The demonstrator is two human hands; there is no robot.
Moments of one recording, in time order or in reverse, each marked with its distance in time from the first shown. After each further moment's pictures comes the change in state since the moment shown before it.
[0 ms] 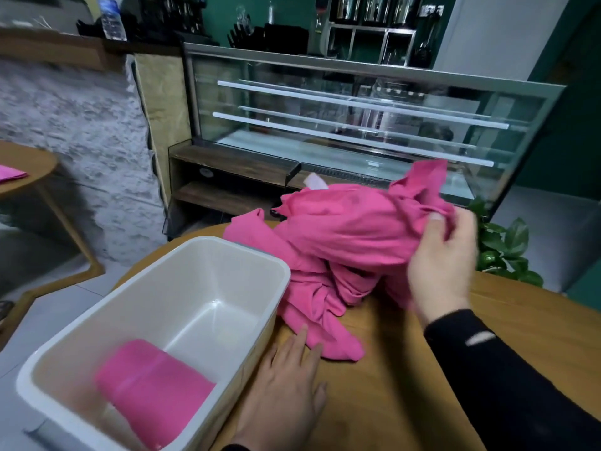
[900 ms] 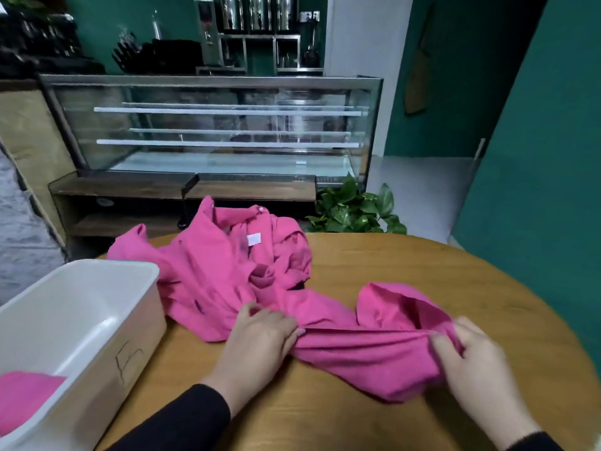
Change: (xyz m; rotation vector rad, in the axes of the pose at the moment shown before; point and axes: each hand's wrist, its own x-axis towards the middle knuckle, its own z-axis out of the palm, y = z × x) left_hand 0.034 0.146 -0.045 0.066 0.197 0.424; right_hand -0.089 0.090 -0.331 -0.578 -0.262 0.240
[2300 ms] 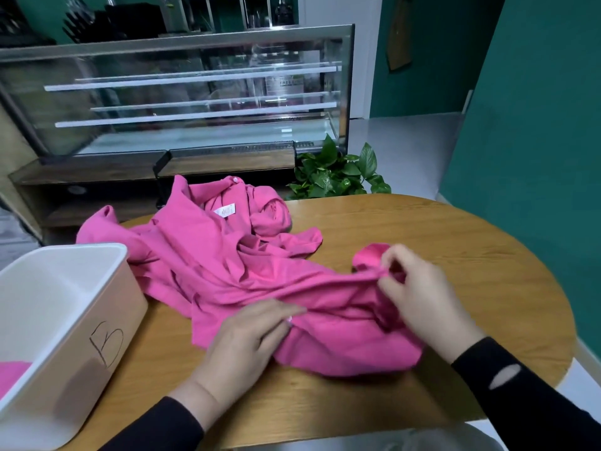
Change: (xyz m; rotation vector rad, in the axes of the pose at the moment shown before) left_hand -0.025 0.042 -0.029 -0.691 0.055 0.051; right_hand 0.012 -0.041 -0.003 0.043 -0.132 -0.145
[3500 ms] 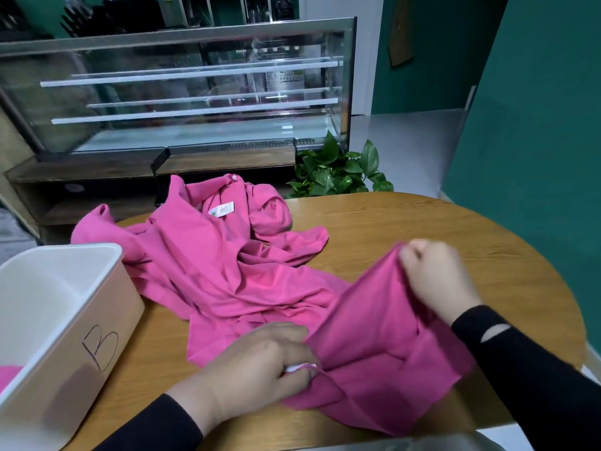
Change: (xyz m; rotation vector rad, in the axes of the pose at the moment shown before) left_hand 0.011 0.014 -0.002 0.095 -0.558 0.066; right_hand 0.047 0.043 0.004 -0.160 0.118 0.138
